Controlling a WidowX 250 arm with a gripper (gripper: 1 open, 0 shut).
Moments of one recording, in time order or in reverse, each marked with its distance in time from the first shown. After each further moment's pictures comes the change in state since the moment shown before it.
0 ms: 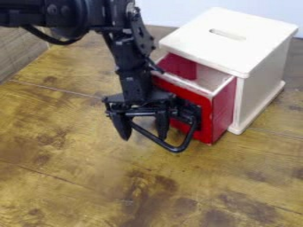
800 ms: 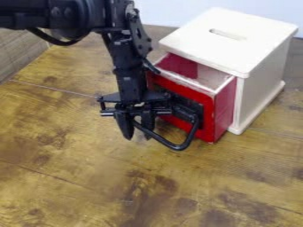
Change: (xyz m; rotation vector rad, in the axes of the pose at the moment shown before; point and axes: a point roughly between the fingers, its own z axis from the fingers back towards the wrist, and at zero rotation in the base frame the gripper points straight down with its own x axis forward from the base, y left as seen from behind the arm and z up) arm 0.000 0.004 0.001 0.024 0.023 0.040
